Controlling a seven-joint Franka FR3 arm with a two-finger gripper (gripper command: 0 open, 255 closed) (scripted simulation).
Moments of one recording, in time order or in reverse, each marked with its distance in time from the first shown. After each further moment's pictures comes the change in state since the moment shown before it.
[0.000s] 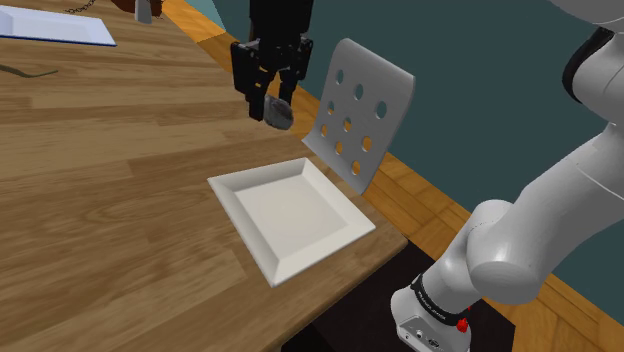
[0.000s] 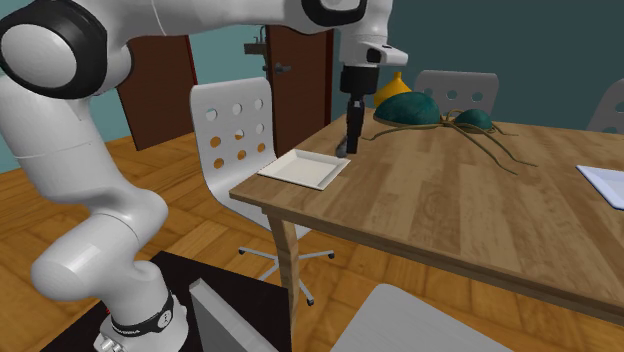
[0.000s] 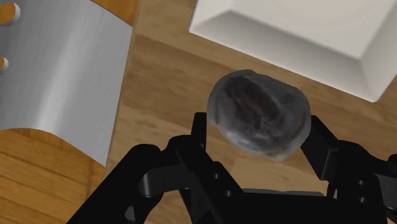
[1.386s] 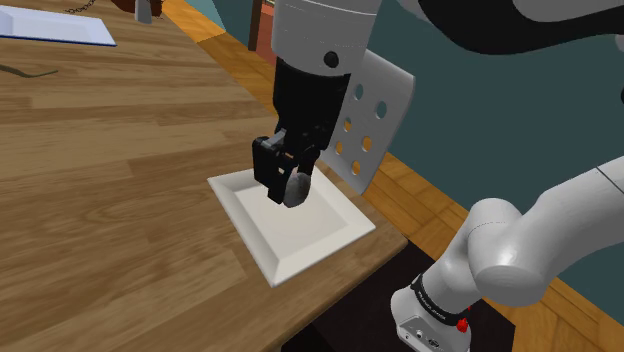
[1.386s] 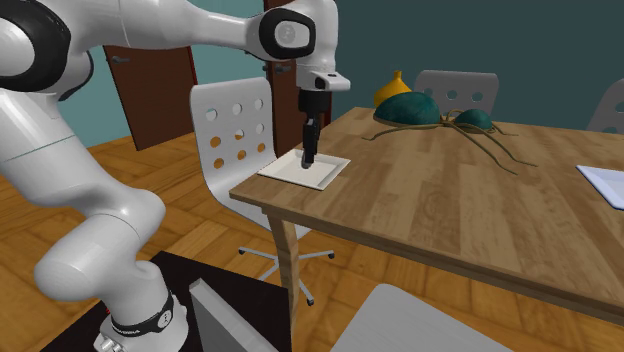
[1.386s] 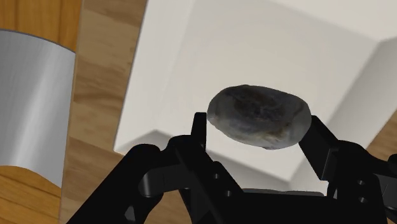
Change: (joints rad) arm 0.080 -0.220 0.070 -0.335 0.120 0.135 0.113
